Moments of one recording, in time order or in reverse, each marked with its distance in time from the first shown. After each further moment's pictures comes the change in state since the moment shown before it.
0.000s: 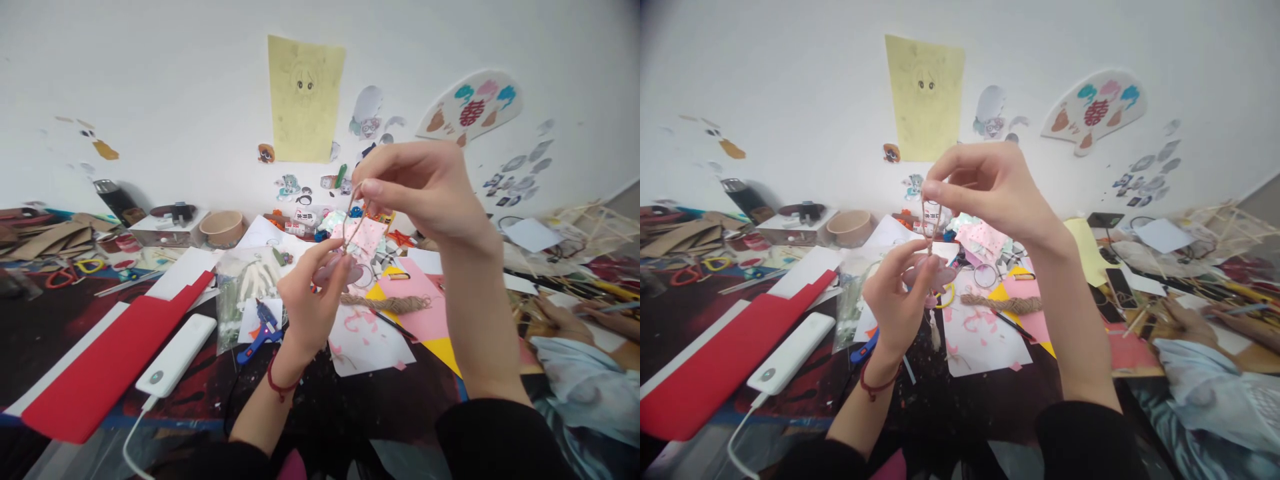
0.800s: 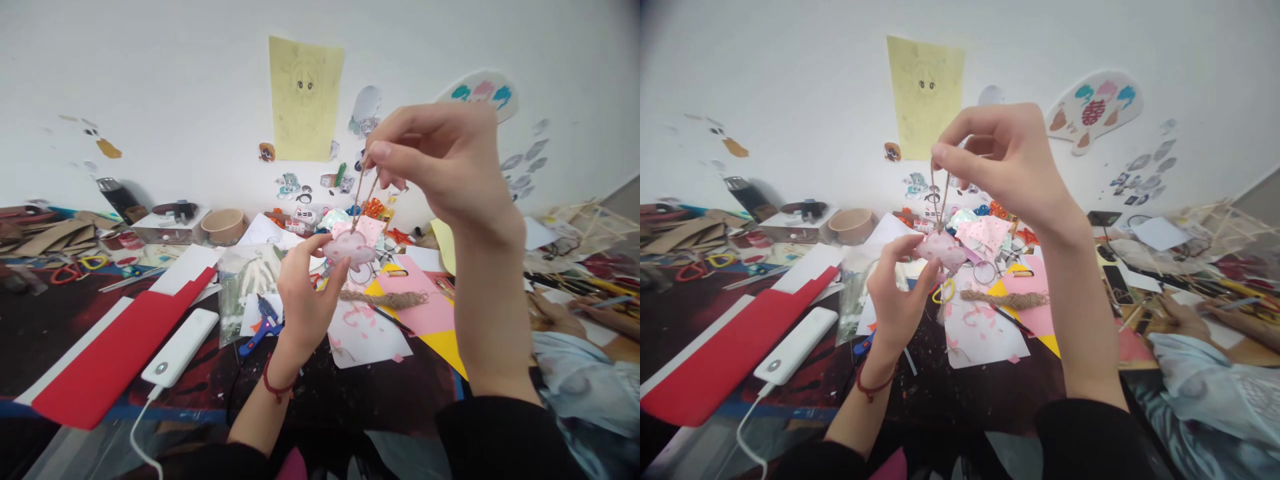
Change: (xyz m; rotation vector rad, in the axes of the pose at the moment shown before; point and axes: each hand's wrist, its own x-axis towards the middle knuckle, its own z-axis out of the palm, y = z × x) left_hand -0.005 0.000 -0.013 0.189 -0.076 0.061; right_hand 0.007 -0.023 -0.004 -0.139 0.124 -0.062
